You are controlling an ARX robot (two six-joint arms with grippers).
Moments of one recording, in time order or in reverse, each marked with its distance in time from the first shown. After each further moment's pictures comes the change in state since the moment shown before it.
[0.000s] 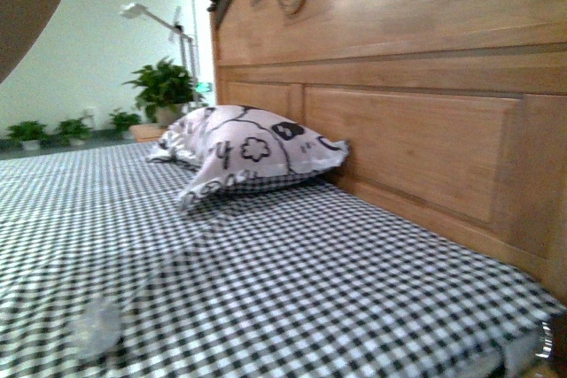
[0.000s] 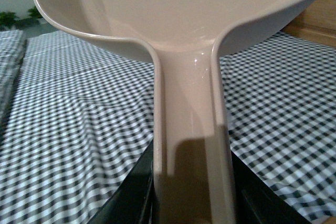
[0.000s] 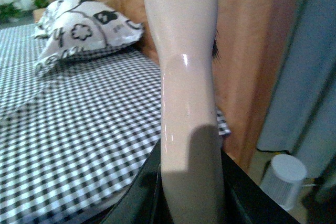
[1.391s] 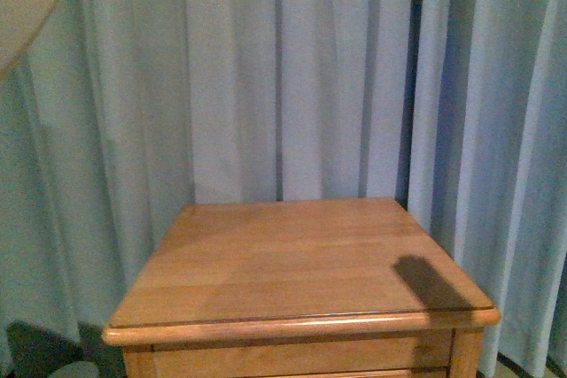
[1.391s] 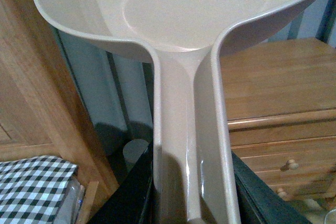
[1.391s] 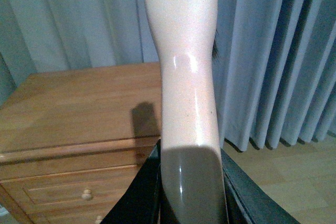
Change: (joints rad) left arm -0.001 0.005 0.003 0.000 0.010 0.001; right arm 0.002 0.001 0.005 -0.003 0.002 -0.003
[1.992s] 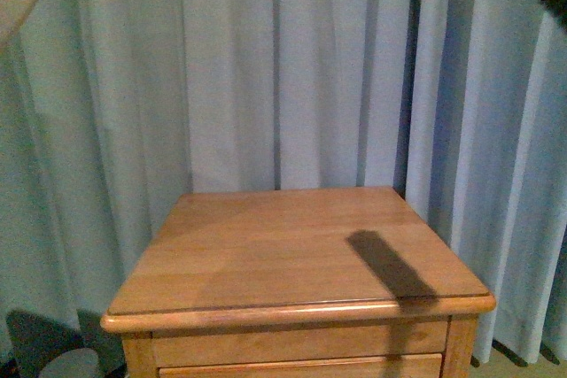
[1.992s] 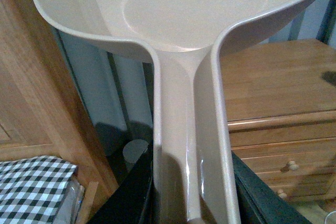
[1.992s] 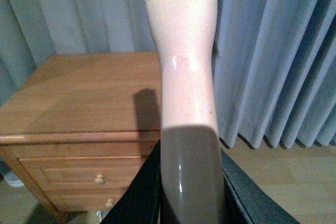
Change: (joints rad) left arm 0.000 0.000 0.000 0.000 -0.006 0.000; right arm -0.017 0.120 0.081 -0.008 -0.119 -0.014
